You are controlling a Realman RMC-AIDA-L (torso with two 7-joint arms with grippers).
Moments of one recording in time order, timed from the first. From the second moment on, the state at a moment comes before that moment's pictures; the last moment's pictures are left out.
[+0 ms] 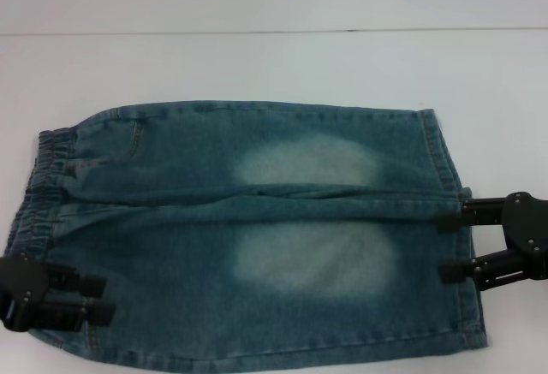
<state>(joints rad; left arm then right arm) -0.49 -2.00 0.46 0.89 2.49 2.02 -1.72 0.52 1.98 -0.63 -0.75 -2.20 -1.92 1.61</state>
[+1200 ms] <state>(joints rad) -0.49 -1.94 0.36 1.08 2.60 2.03 -1.93 0.52 1.98 -0.64 -0.75 -2.20 -1.92 1.61</state>
